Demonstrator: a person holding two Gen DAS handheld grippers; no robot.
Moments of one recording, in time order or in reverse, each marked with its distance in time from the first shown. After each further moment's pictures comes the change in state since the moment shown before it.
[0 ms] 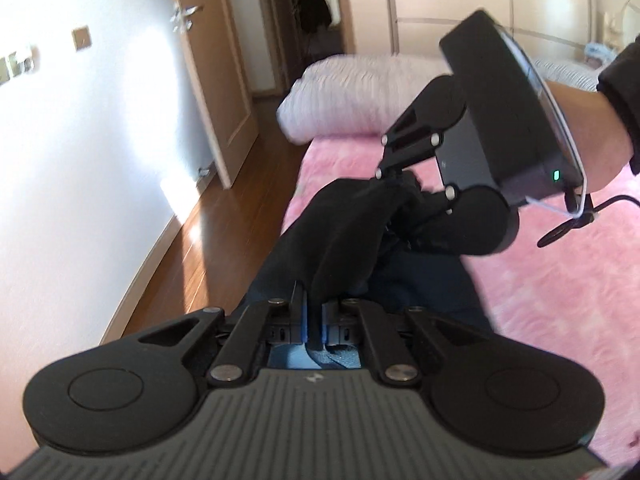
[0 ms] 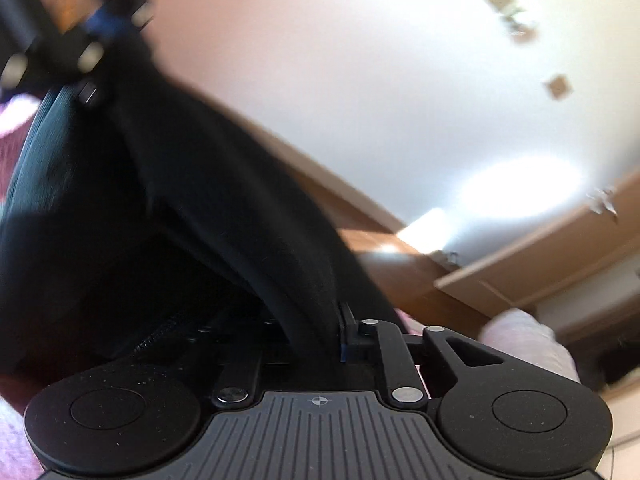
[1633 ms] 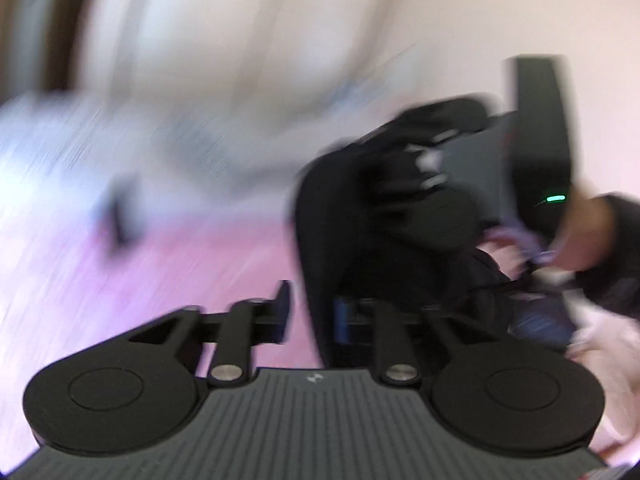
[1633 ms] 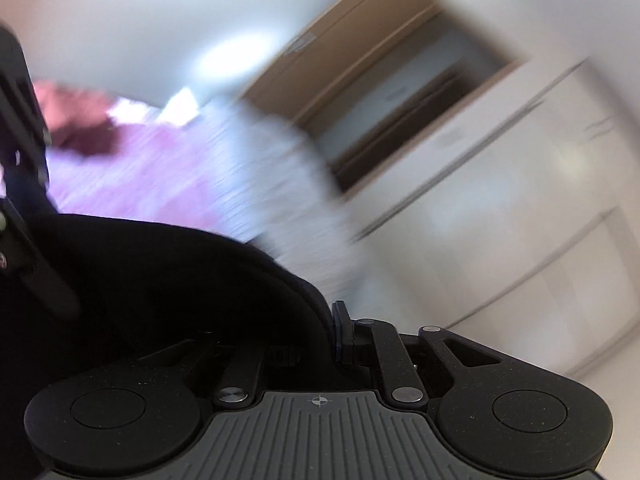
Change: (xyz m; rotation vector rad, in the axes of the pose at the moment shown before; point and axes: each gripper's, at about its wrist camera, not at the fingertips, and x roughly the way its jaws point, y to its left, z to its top) left arm -0.094 -0.498 0.127 -0.053 0.050 -0.627; right arm -0.543 0.071 -0.335 0.420 0.348 -0.483
